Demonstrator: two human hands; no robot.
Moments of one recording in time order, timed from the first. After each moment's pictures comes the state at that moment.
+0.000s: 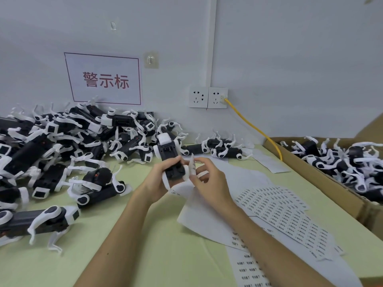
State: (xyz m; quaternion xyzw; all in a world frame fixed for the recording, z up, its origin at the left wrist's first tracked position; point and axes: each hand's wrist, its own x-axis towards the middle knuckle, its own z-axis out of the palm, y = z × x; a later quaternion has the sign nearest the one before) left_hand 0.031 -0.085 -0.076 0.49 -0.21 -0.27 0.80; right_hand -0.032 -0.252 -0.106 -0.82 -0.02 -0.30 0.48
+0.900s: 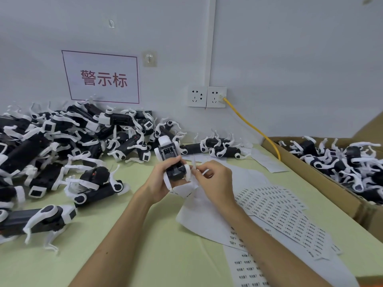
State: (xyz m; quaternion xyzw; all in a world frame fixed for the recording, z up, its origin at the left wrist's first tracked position) left_hand 0.028 -0.094 -0.079 0.48 -0.22 -0.27 0.81; right_hand -0.031 -0.257 -0.104 -0.80 0.00 -0.42 0.42
